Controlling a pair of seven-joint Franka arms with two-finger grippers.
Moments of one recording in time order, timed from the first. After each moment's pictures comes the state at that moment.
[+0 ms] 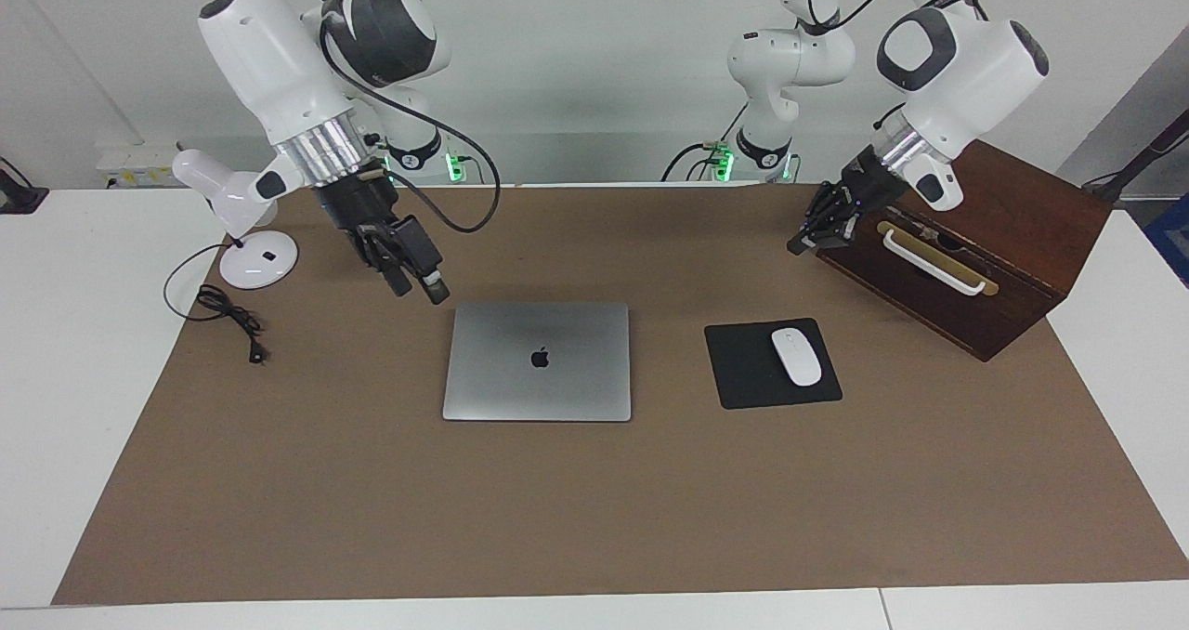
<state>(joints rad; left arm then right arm) -0.11 -0.17 -0.01 -2.11 -0.61 2.02 -1.26 0.51 0.02 -0.32 -1.84 0.45 2.38 0.71</state>
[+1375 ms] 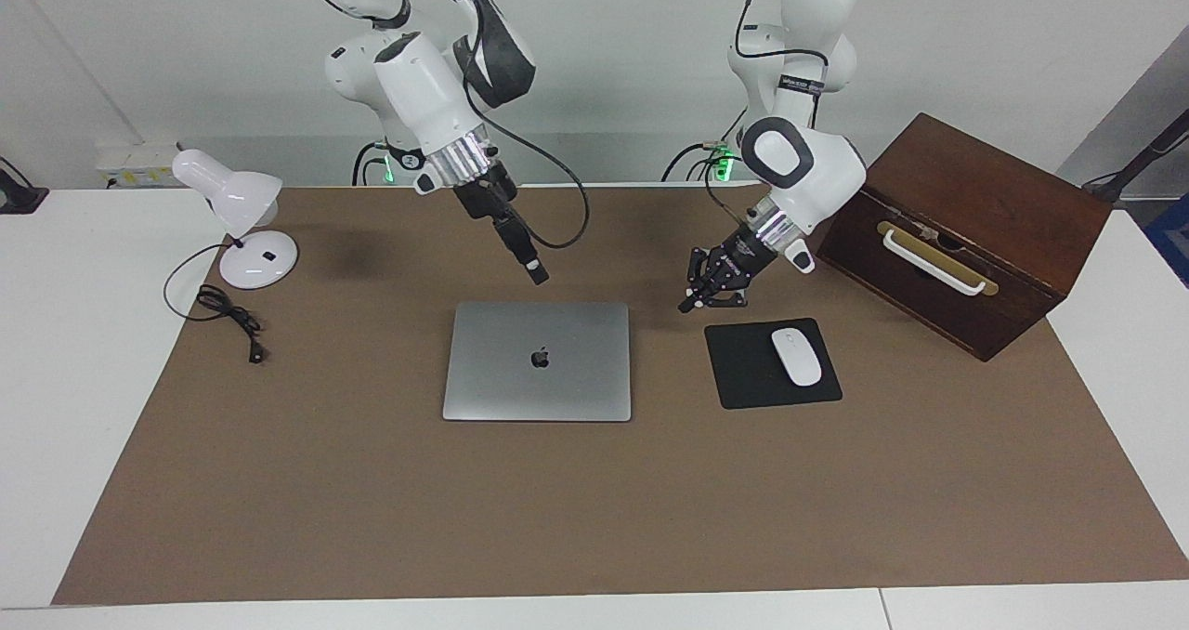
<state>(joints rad) -0.42 0.02 -0.02 -2.39 -1.49 2.60 -1.27 0.76 -0.14 -0.25 -2.34 0.50 2.82 1.27</state>
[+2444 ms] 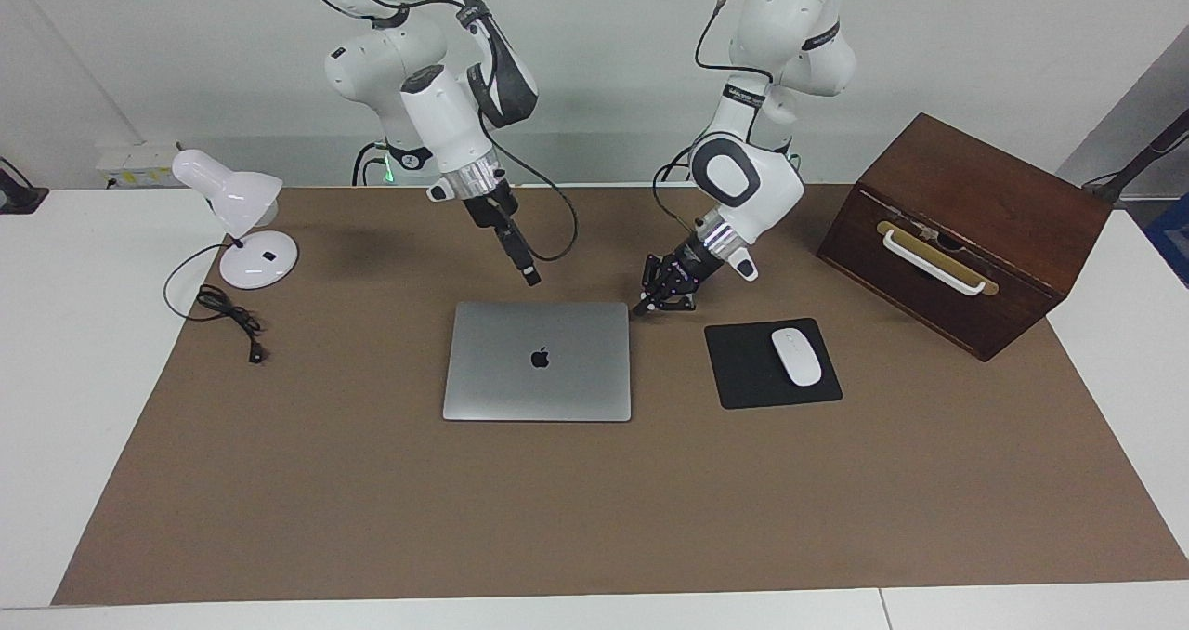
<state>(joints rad) -0.61 0.13 -0.02 -2.36 -1.83 2.71 -0.96 0.76 -0.17 -0.21 -2.60 0.50 2.94 1.29</state>
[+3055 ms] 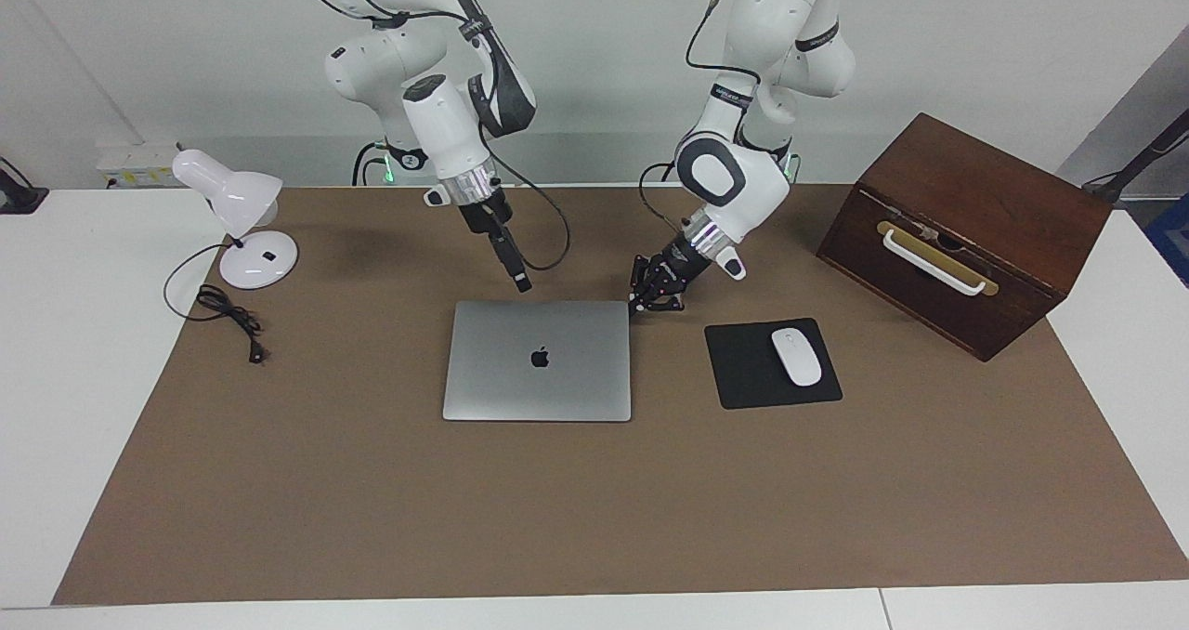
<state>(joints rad) -0.64 0.16 -0.02 -2.33 -1.88 2.74 -0.96 0.76 -0.13 -0.21 -2.64 0.50 3.04 1.29</state>
